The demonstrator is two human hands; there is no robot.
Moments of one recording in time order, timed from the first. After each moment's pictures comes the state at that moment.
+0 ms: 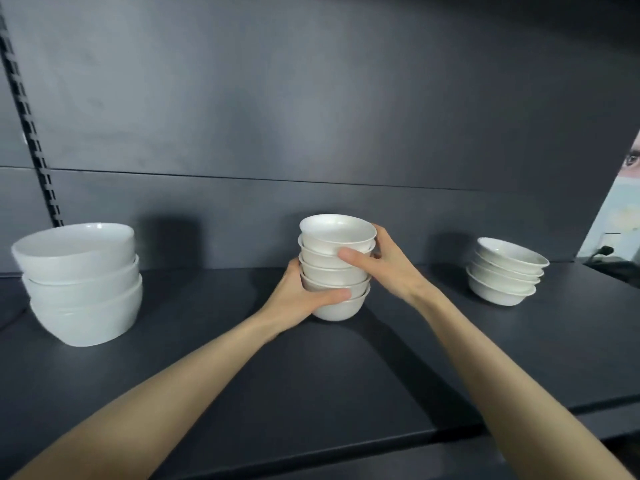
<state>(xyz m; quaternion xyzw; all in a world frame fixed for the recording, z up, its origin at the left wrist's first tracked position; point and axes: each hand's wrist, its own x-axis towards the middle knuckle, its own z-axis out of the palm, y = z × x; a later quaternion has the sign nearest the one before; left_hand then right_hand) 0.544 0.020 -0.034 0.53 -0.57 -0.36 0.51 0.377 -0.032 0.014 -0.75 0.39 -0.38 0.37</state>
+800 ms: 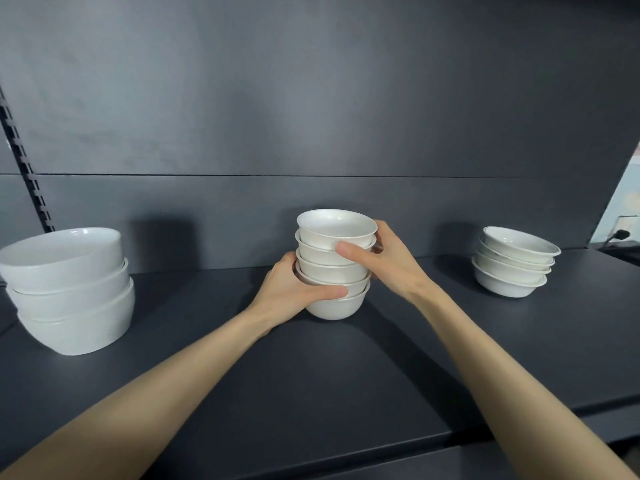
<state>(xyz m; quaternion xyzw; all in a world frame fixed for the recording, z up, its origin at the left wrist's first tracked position) 0.550 0.020 -0.025 0.57 -0.57 -0.33 0.50 0.376 -0.036 0.008 -0.74 0.38 -0.42 0.37</state>
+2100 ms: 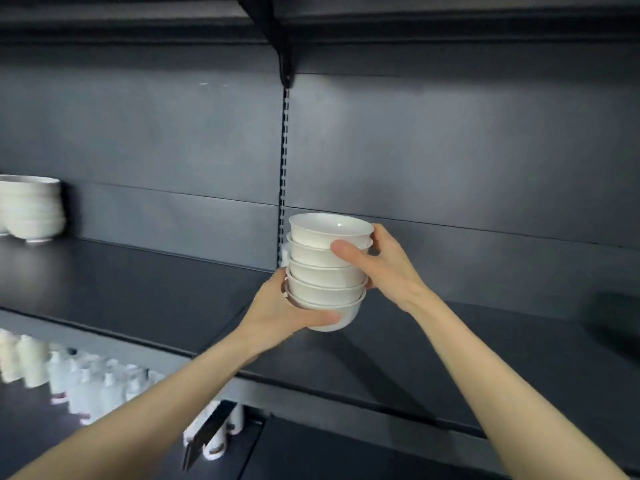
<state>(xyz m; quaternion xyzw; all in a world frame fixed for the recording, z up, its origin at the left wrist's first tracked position) 0.683 0.267 0.004 0.62 -0.47 -0.17 0.60 0.551 0.146 0.066 -0.80 0.18 -0.38 0.44</state>
